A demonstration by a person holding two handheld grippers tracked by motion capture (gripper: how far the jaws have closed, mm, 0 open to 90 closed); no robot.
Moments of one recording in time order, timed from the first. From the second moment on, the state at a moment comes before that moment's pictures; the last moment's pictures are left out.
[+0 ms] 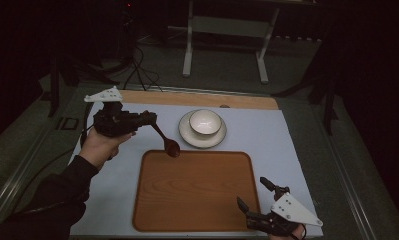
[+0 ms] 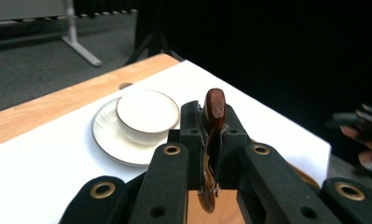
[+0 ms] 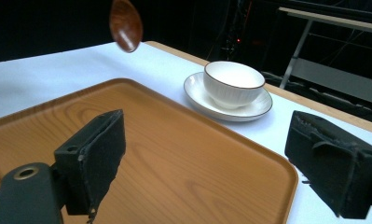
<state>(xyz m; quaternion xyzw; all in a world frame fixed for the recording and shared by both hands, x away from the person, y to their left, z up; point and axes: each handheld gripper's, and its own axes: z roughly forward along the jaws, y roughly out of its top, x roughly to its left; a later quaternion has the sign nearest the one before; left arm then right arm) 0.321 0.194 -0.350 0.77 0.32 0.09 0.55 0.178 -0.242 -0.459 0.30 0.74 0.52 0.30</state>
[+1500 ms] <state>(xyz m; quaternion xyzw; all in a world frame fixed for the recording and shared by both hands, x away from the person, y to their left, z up) 0.326 0.162 -0.431 0.91 0.16 -0.15 0.34 0.179 -0.242 -0.460 0.30 0.74 0.52 0.30</state>
